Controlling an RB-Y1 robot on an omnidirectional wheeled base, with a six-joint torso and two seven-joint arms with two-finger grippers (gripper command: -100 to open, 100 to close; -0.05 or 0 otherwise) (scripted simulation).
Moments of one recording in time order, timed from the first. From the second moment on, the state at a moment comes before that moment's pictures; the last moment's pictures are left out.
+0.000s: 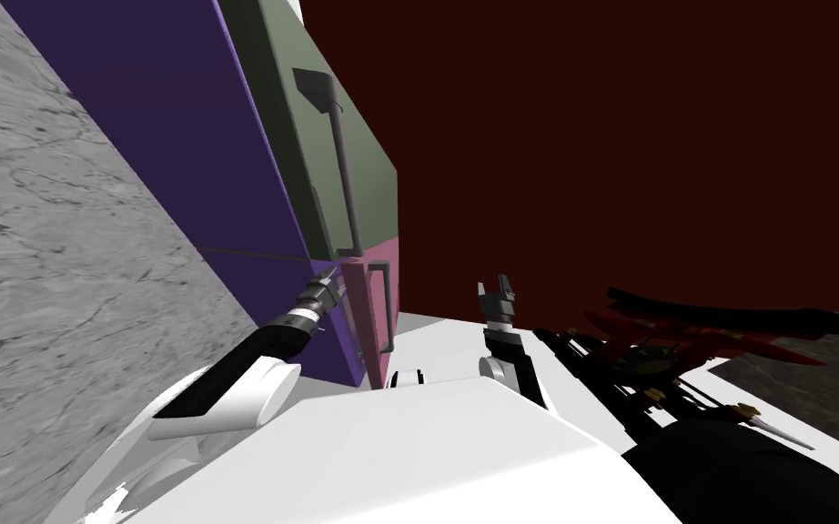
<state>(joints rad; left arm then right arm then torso) 0.36 0.29 0.02 -2.59 0.03 0.54 0.28 0.51 0.01 -0.06 -2.27 -0.12 -0.40 -0.17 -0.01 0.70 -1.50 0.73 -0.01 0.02</state>
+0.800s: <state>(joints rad) 0.39 0.28 0.07 -2.59 0.00 0.60 0.30 0.51 0.01 -0.06 -2.27 -0.12 -0.40 -0.17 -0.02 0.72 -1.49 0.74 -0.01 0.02</state>
